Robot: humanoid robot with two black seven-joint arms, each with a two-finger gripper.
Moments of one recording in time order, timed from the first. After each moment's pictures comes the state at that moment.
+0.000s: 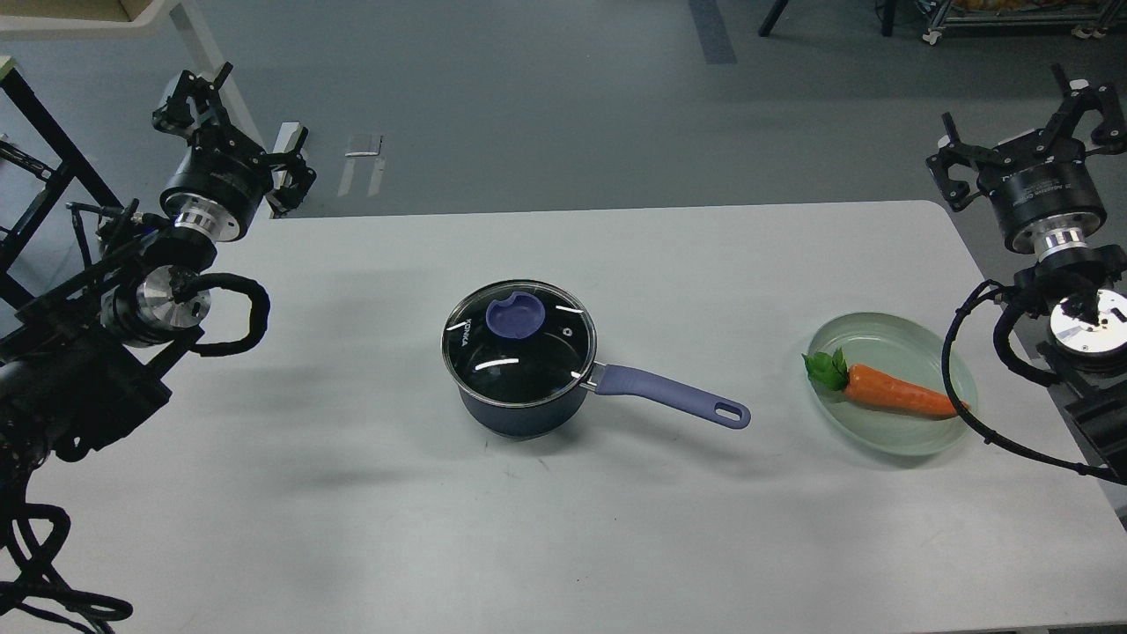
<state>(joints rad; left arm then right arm) -0.86 0.40 -0.51 -0.62 -0.28 -0.29 -0.41 0.72 -0.49 0.79 0.68 0.37 0.44 0.31</state>
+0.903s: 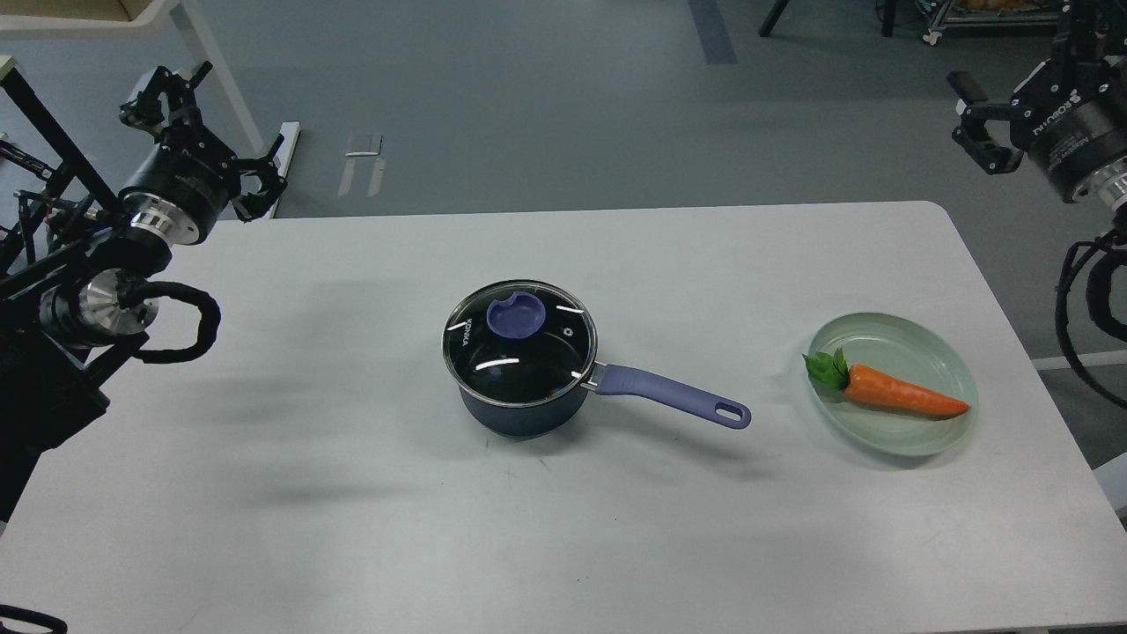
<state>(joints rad) -0.86 0.55 -0.43 -0.73 -0.26 -0.31 -0.37 0.77 -0.83 0.69 1.10 -0.21 0.28 0.33</state>
